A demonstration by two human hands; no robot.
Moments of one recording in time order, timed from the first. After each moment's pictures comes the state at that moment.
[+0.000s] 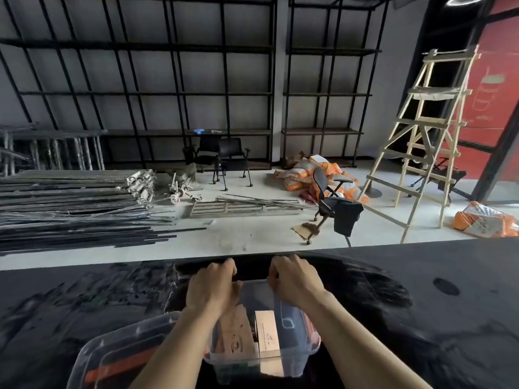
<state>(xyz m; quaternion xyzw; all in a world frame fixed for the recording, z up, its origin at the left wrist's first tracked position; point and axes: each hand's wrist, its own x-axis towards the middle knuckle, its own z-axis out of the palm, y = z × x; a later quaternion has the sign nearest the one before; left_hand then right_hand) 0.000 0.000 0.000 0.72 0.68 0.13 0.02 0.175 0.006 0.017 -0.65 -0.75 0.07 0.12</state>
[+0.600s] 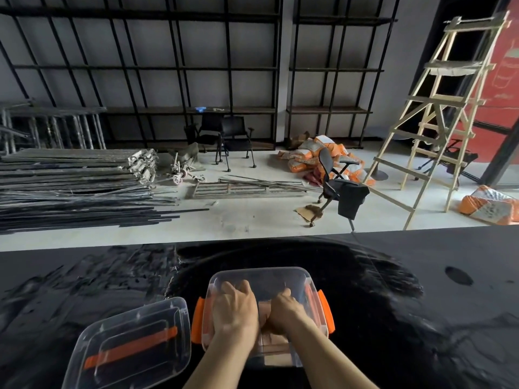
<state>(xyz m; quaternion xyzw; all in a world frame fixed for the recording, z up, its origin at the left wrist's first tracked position) 0.044 -0.013 -0.062 0.69 0.71 -0.12 0.00 0.143 0.011 -0.081 -0.75 -0.55 0.35 -0.03</state>
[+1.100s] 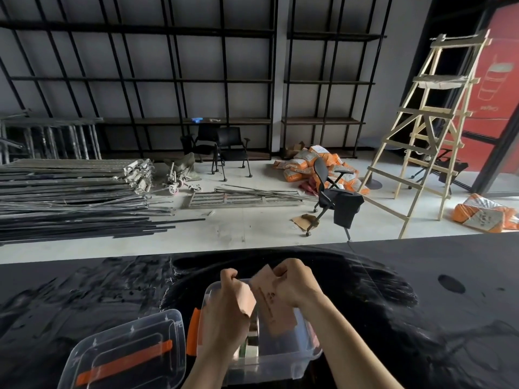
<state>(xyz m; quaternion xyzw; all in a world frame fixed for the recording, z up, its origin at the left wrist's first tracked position) 0.028 -0.022 -0.050 0.62 0.70 0.30 0.19 0.173 0.018 -0.006 -0.71 -0.57 0.34 0.23</state>
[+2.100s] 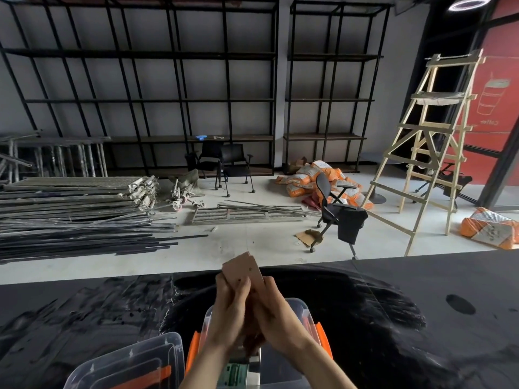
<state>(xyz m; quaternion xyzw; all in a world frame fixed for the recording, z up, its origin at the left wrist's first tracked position) 0.029 -0.003 -0.024 0.46 0.49 0.57 0.48 0.149 -0.002 -0.032 -0.45 -0.66 0.45 0.40</state>
